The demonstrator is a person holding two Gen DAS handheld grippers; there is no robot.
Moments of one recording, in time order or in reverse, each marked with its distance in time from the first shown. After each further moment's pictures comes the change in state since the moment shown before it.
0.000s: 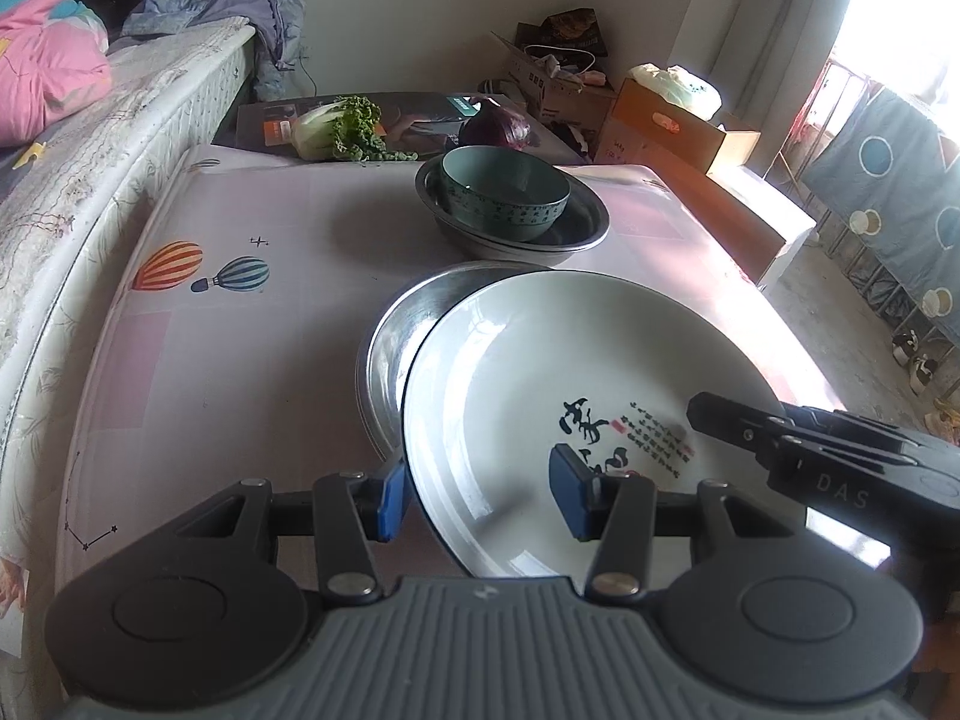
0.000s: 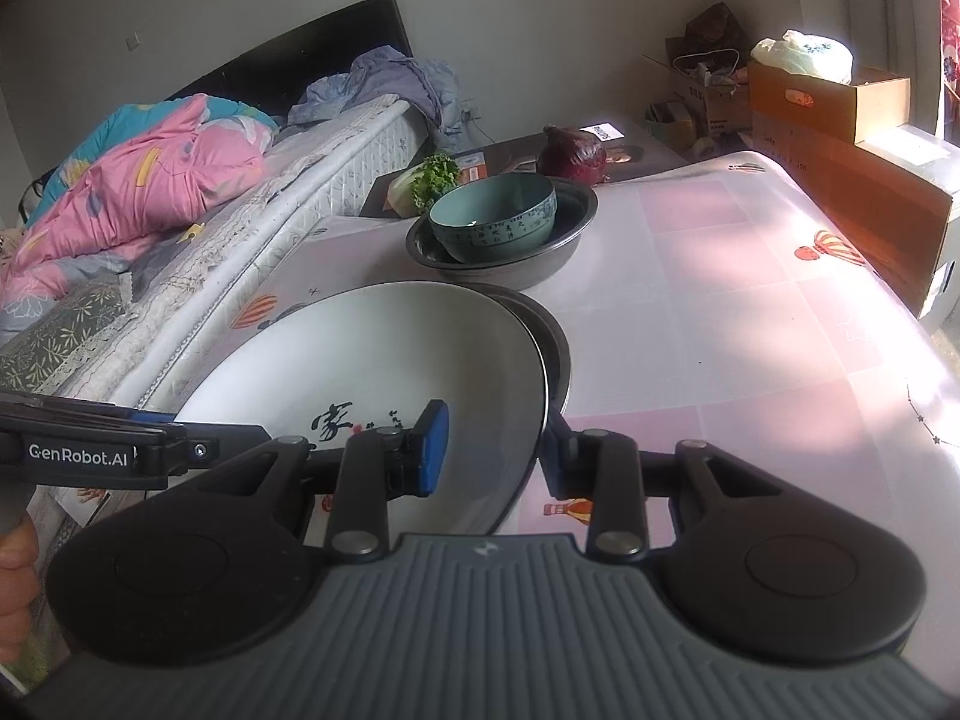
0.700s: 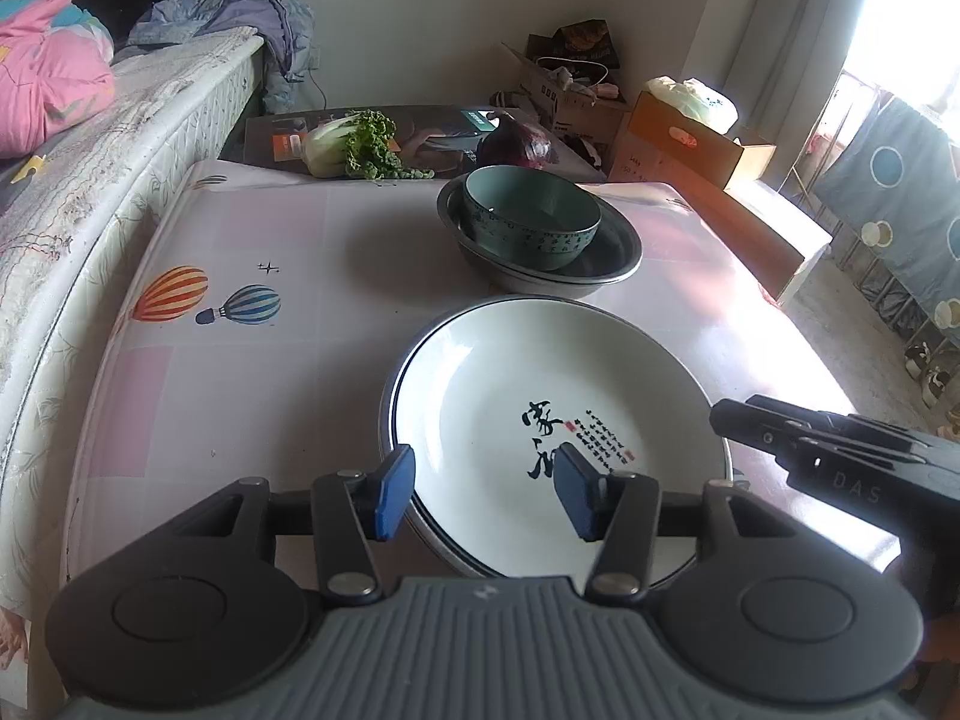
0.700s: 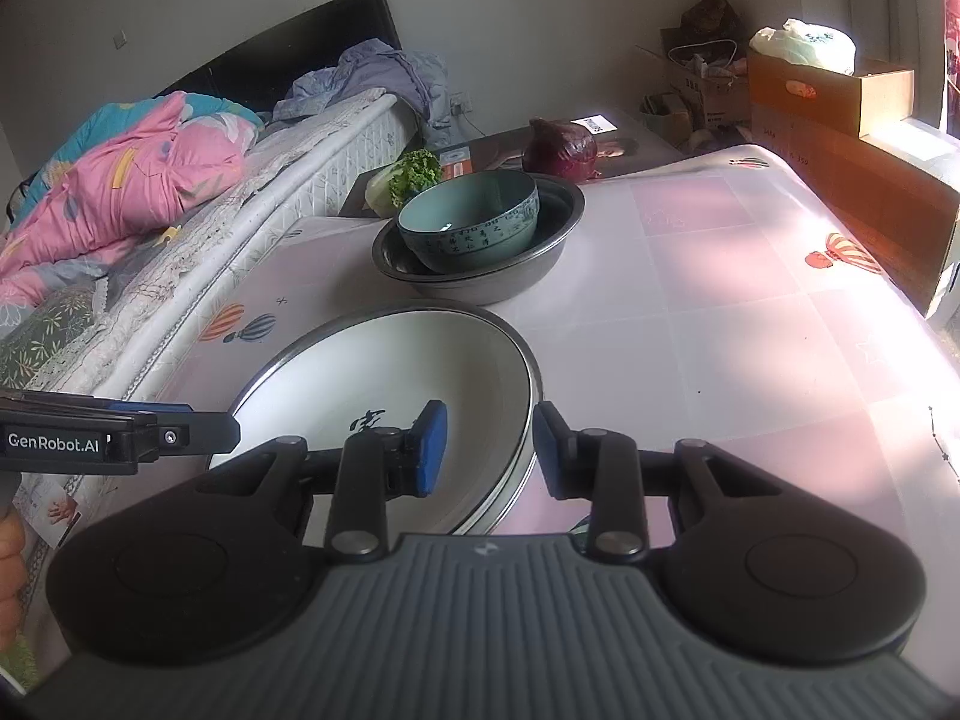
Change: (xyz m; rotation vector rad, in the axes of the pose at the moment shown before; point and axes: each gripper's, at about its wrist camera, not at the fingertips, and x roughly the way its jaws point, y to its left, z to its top) left arm 0.016 0.012 0.015 -0.002 -0.032 0.017; right arm 0.029 -0.012 0.013 -0.013 -0.017 -0.017
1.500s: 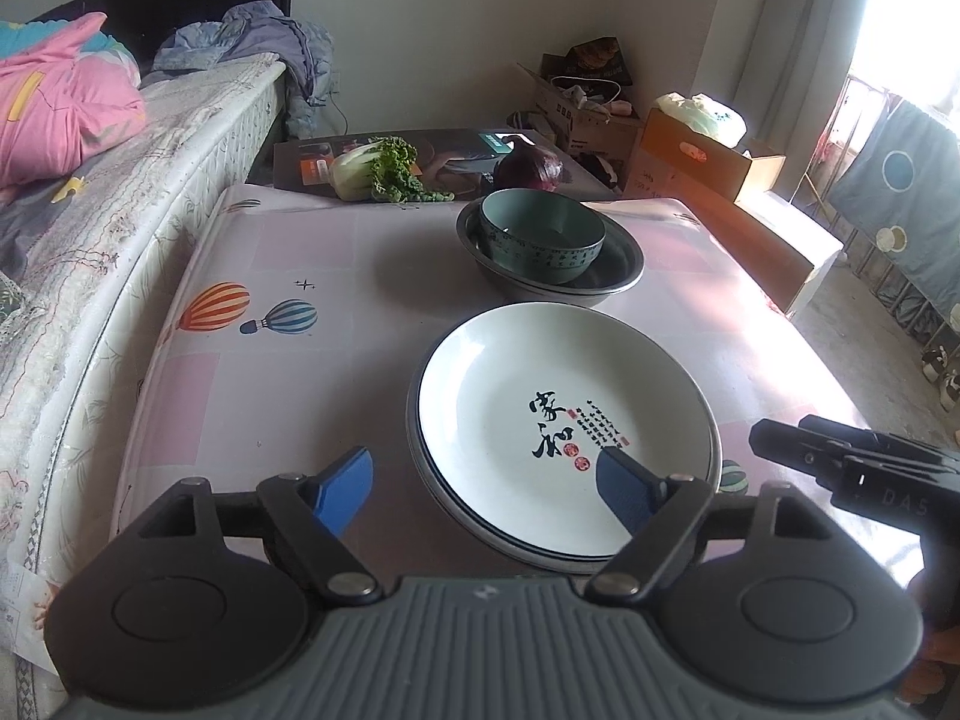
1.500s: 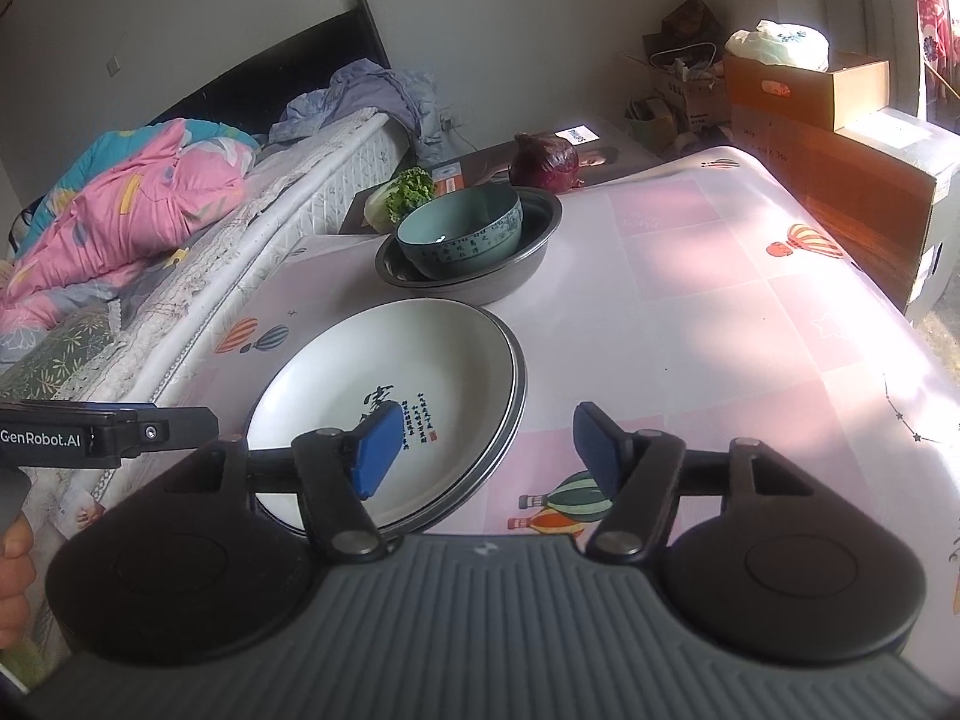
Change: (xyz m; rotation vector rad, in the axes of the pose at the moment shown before) left arm -0.037 -0.006 -0.009 0.012 -0.040 0.056; right arm -0.046 -0.007 -0.010 0.057 -0.011 0.004
